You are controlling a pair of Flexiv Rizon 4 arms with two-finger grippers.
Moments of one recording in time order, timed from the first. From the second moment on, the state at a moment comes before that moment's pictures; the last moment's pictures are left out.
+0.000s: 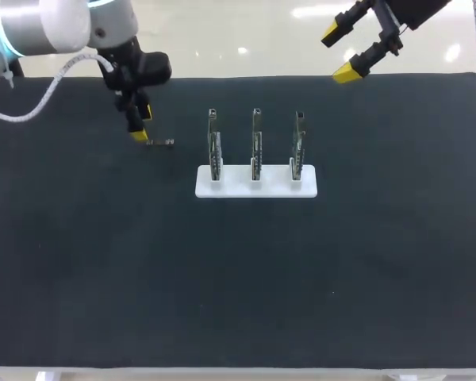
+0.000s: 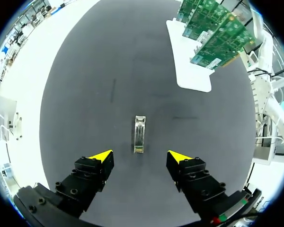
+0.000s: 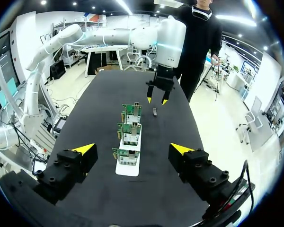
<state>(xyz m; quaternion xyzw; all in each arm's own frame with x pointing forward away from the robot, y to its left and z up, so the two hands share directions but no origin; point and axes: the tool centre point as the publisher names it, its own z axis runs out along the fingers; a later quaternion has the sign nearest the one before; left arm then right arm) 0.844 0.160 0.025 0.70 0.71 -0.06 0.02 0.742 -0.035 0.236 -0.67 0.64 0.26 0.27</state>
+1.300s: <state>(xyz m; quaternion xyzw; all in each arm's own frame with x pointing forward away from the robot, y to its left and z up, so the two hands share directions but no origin) 0.847 0.154 -0.004 0.69 0.72 -0.03 0.03 0.742 -0.035 0.236 -0.67 0.64 0.26 0.27</state>
